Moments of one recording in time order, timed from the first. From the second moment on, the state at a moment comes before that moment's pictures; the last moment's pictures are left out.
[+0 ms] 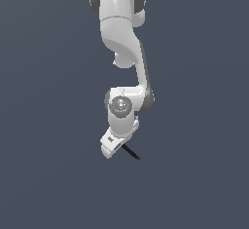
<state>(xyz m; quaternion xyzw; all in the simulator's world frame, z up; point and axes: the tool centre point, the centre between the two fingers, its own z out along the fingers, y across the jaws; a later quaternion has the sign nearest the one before) 0.074 -0.011 0.027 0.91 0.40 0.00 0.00</state>
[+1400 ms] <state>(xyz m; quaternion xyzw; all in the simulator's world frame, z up) 0.067 0.005 0.014 0.91 0.41 0.00 0.00</state>
